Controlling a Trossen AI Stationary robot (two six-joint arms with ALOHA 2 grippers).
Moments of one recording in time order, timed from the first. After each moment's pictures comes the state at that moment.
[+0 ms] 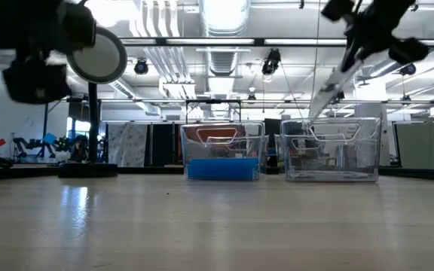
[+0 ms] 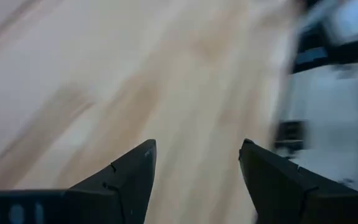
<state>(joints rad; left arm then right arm) -0.43 1.00 0.57 -0.24 -0.08 -1.08 -0.17 0.95 0.97 -0.96 0.15 1.42</state>
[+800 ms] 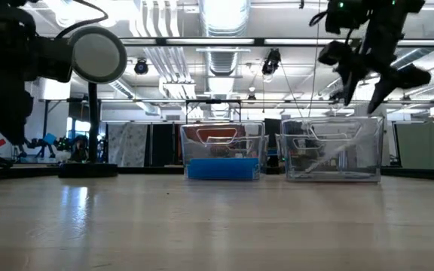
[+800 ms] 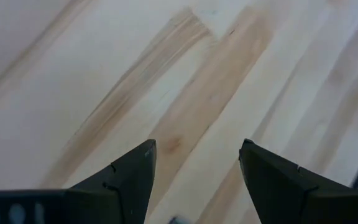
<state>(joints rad) -0.44 1.00 0.56 -0.59 -0.06 -1.16 -0.41 1.07 0.91 -1.06 -0.03 1.18</state>
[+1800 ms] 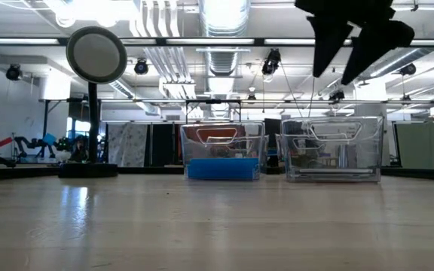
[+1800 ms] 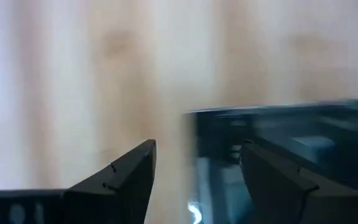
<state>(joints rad) -0.92 1.14 0.55 -0.65 -0.15 -0.80 0.37 1.54 1.27 -1.16 0.57 1.42</state>
